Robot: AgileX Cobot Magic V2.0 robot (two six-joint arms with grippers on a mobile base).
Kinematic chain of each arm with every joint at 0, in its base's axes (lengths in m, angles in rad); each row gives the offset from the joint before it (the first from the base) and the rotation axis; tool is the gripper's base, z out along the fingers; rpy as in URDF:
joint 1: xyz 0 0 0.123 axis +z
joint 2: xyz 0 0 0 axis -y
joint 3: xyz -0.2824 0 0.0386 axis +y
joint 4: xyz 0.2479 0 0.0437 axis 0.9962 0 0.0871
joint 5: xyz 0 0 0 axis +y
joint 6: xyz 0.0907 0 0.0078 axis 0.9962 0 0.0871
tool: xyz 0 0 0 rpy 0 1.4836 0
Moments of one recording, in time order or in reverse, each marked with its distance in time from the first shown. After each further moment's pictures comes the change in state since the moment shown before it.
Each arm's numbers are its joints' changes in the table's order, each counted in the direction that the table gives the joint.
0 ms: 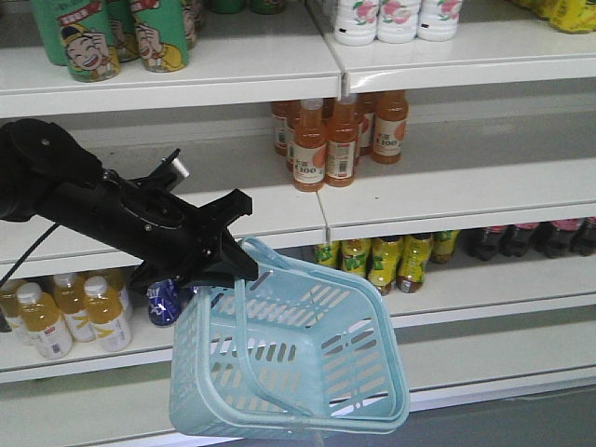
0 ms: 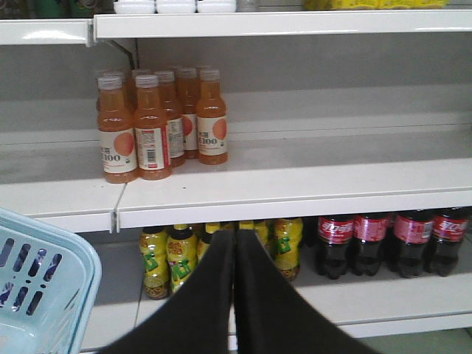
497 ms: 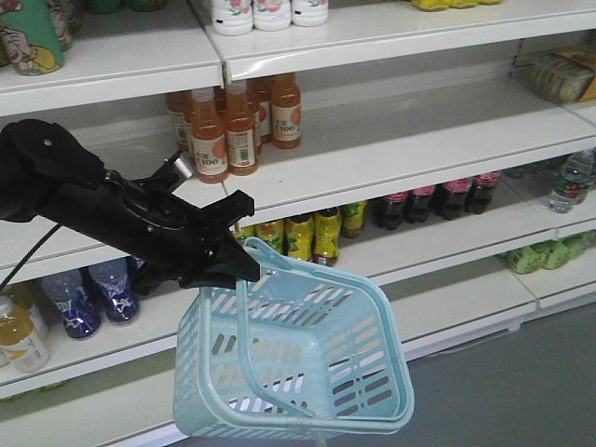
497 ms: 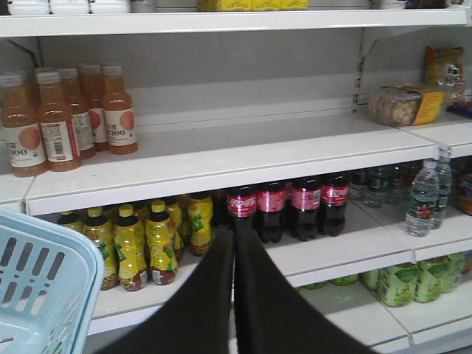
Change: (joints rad) left arm 0.000 0.000 0.000 0.000 0.000 0.000; right arm 0.000 0.000 0.000 0.000 0.000 0.000
